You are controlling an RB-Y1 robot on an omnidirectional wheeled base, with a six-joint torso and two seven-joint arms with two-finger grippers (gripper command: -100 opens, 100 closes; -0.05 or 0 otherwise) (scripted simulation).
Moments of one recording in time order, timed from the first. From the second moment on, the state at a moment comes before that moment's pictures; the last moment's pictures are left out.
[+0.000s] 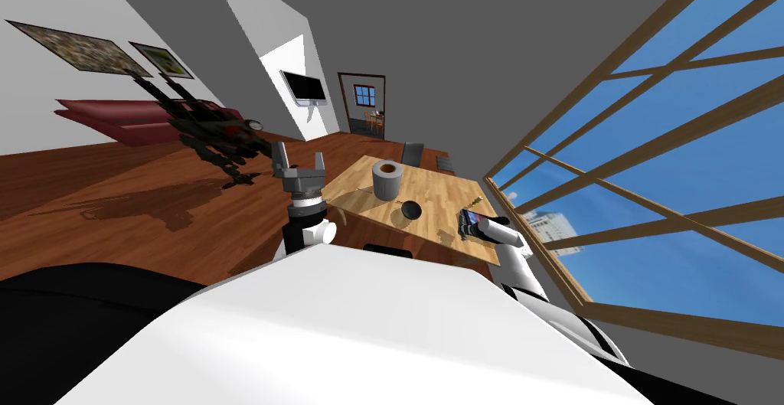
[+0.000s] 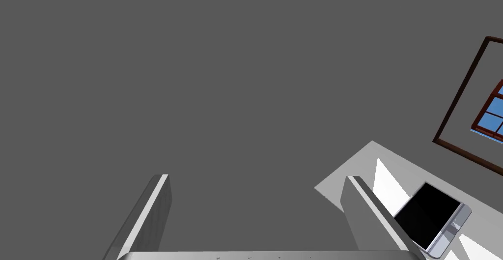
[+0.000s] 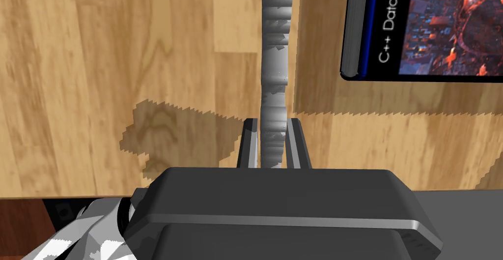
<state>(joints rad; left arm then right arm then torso) 0.46 0.04 0.04 -2.30 0.12 -0.64 0.09 -0.15 -0.53 -0.29 -1.15 -0.47 1.08 -1.29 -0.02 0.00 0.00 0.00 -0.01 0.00</state>
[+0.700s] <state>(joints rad) 0.46 0.04 0.04 -2.30 0.12 -0.64 0.09 -0.14 -0.55 -0.31 -1.16 -0.45 1.12 -1.38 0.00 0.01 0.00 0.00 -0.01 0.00</state>
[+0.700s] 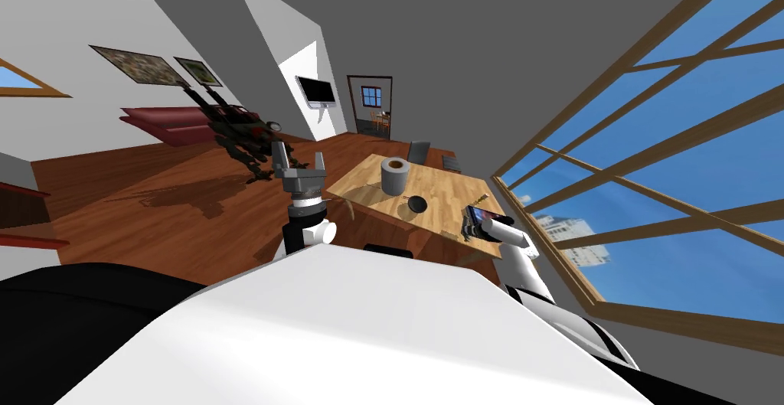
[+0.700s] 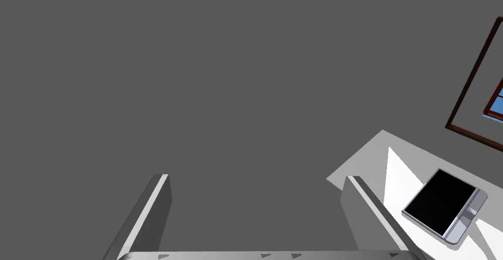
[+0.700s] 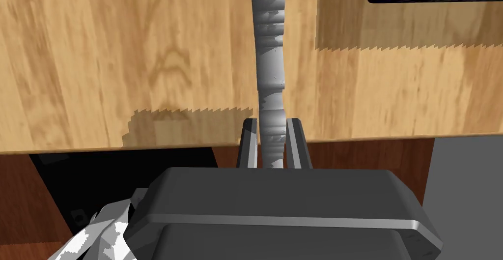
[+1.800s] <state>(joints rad) 0.46 0.04 0.04 -2.30 0.12 -0.64 0.09 -0.07 -0.69 -0.39 -1.22 -0.52 1.30 -1.52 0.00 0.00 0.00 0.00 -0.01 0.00</state>
